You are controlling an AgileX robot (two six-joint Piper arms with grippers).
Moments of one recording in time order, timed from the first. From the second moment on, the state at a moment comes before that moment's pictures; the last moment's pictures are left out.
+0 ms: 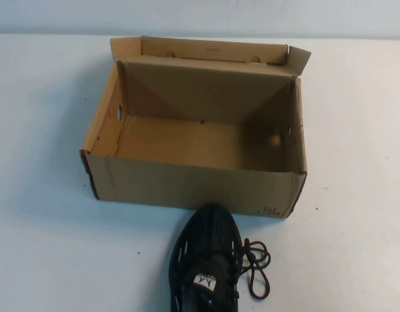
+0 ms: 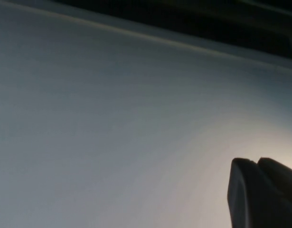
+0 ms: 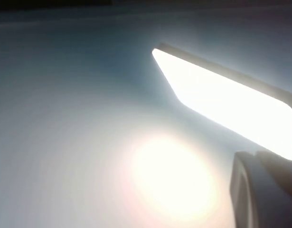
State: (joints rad) right arm 0.00 -0.01 -0.14 0.46 -0.86 -0.20; left arm -0.13 -0.01 -0.14 0.03 -0.86 -0.15
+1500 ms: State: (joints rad) right arm 0.02 0.67 -0.81 0.51 0.86 -0.18; left arm -0.15 0.46 -0.88 -0.17 0.96 0.07
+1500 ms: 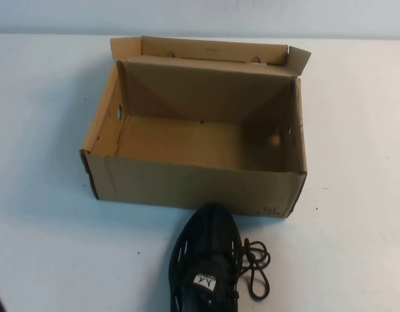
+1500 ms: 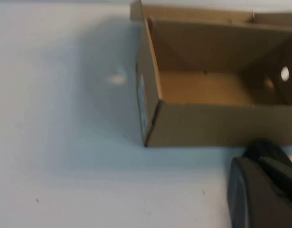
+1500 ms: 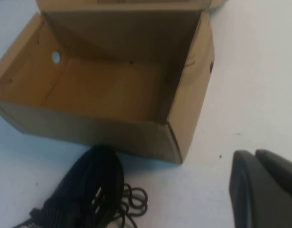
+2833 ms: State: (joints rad) right arm 0.81 1.12 -1.02 0.33 0.98 -0.20; left arm -0.17 0.76 -0.98 -0.41 1.13 0.25
